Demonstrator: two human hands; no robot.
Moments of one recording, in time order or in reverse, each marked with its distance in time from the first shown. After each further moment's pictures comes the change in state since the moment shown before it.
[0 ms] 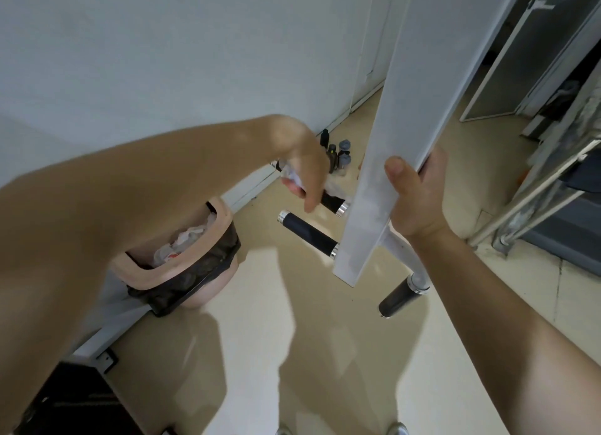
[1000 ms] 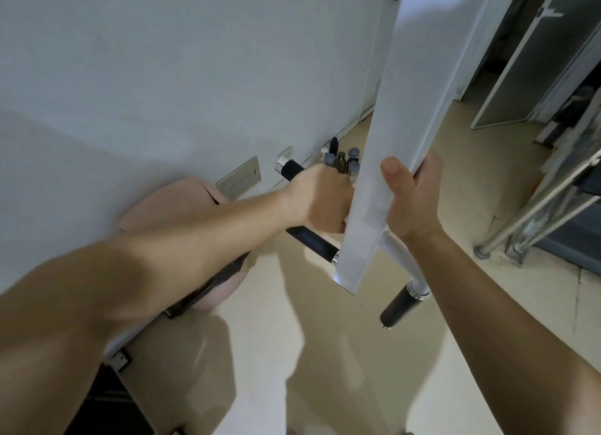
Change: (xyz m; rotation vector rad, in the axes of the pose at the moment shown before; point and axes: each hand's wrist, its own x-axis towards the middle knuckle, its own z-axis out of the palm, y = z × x) left_hand -0.002 0.052 0.074 0.363 0.763 0.035; right_hand -0.017 -0.010 0.009 -0.033 0.029 0.013
